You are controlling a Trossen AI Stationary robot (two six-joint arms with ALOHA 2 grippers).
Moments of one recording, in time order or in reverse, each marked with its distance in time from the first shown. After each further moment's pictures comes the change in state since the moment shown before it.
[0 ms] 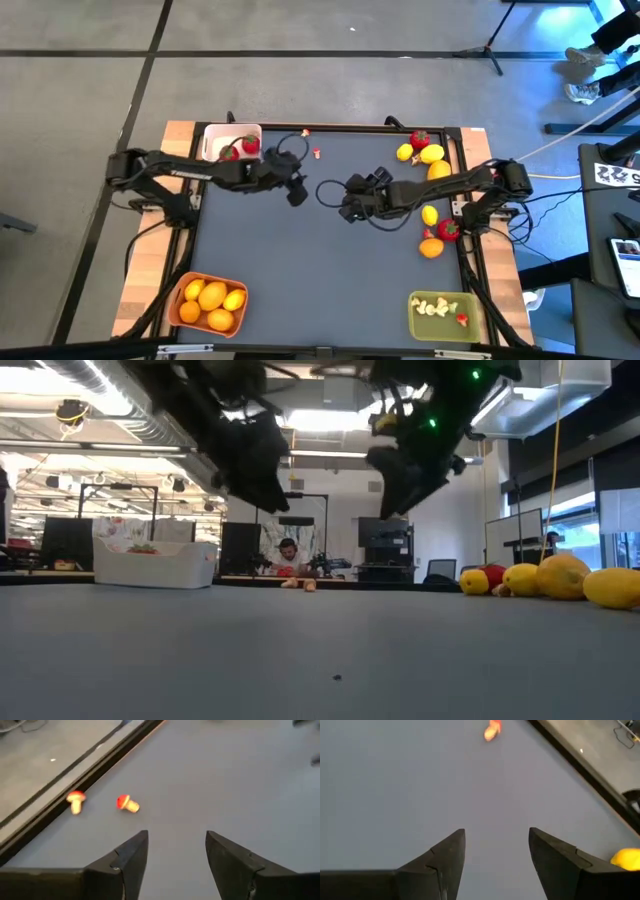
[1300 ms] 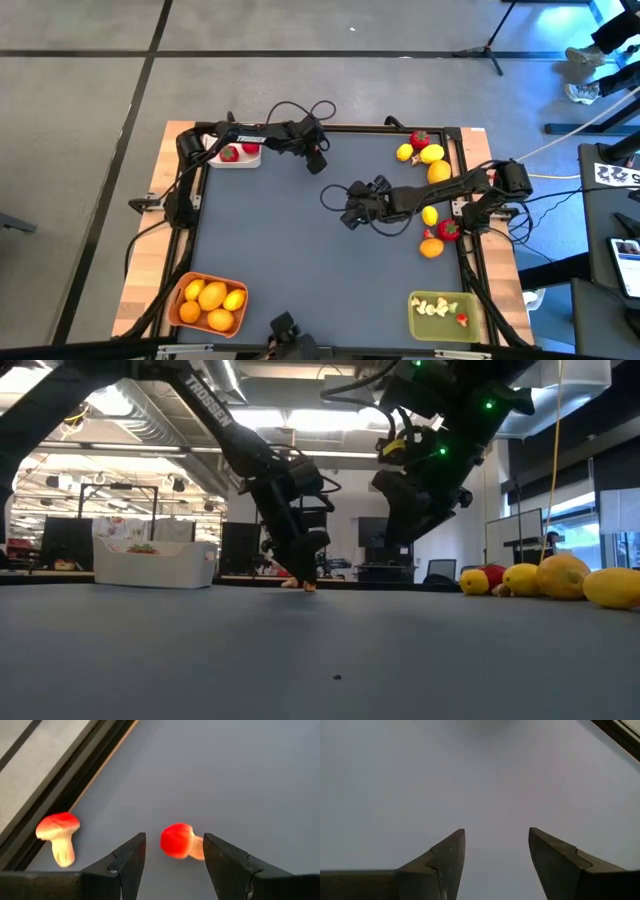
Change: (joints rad) left arm 0.374 0.599 0.477 -0.137 0.311 0.261; right arm 0.000 -0.001 -0.152 0.213 -0.097 0.020
